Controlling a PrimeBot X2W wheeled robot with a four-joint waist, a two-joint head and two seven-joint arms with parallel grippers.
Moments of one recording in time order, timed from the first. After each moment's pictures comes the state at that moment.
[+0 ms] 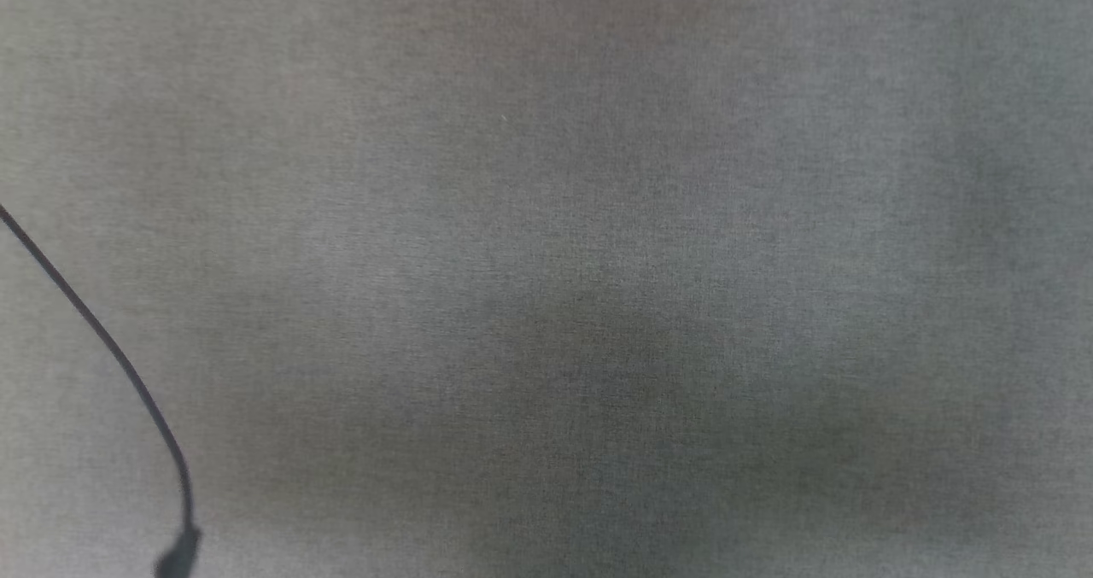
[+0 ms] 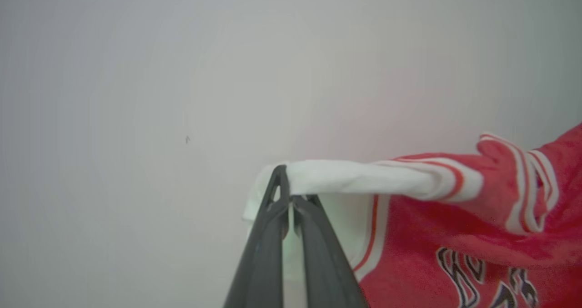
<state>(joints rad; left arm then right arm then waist) -1.71 0.43 -0.67 0.93 -0.55 -0.03 -0.21 -1.45 -0.31 0.12 0.70 -0.17 0.13 -0.26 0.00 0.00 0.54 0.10</state>
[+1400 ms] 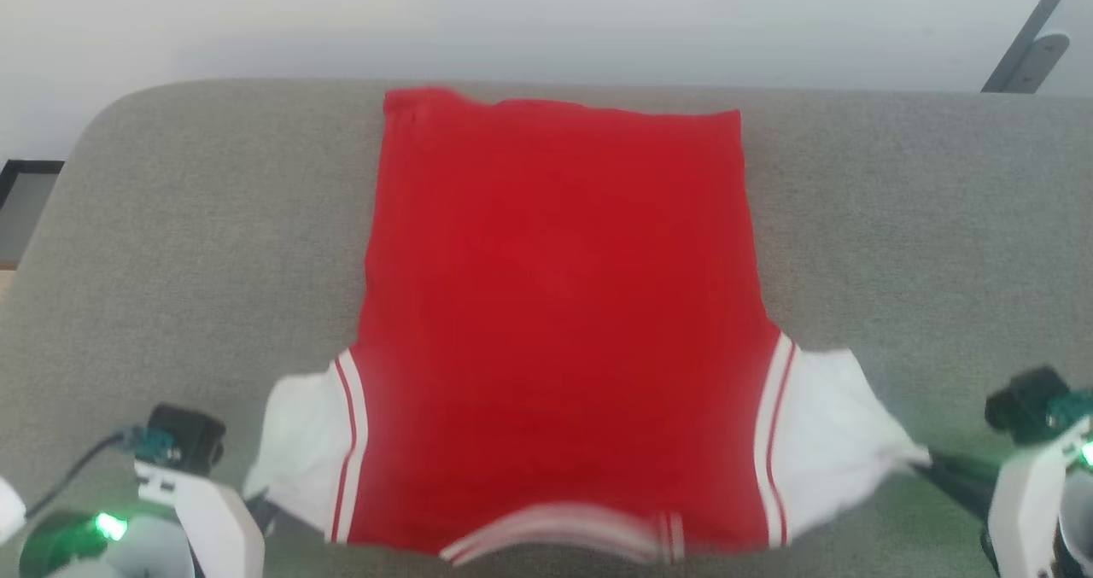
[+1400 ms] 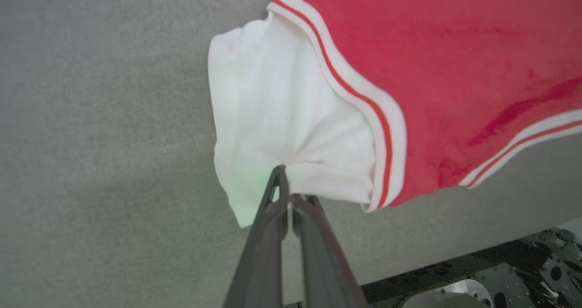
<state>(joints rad) -0.29 0.95 -0.80 -0.06 -1.06 0.26 0.29 -0.38 -0.95 0.87 0.15 0.96 0.13 0.15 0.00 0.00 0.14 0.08</state>
